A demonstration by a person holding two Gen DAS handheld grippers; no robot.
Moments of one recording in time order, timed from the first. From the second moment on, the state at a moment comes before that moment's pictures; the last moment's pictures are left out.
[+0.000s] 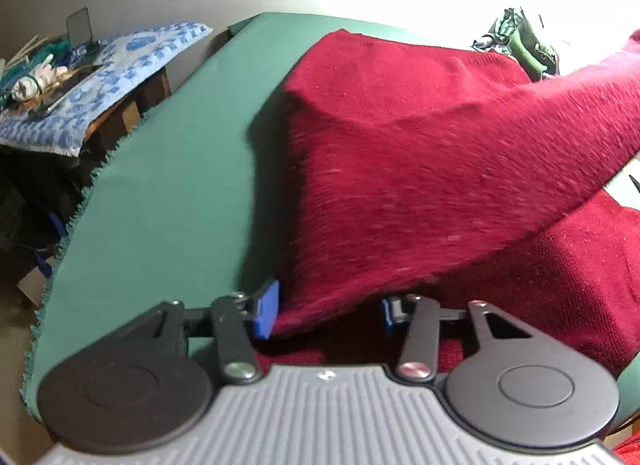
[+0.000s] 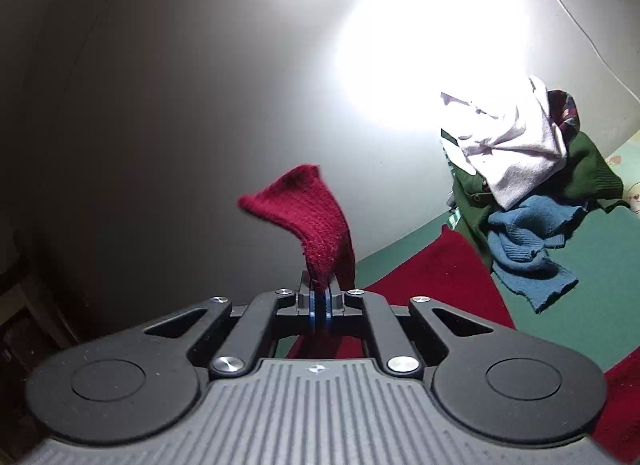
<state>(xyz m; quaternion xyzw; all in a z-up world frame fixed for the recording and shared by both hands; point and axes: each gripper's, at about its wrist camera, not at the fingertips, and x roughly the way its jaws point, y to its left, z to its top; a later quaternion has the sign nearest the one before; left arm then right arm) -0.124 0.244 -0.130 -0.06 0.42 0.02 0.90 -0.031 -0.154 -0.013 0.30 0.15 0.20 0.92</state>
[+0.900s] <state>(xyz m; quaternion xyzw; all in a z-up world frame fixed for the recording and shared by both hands) -0.129 0.180 -0.119 0.14 0.41 0.04 0.90 -0.109 -0.269 -0.079 0.29 0.23 0.09 0.92</state>
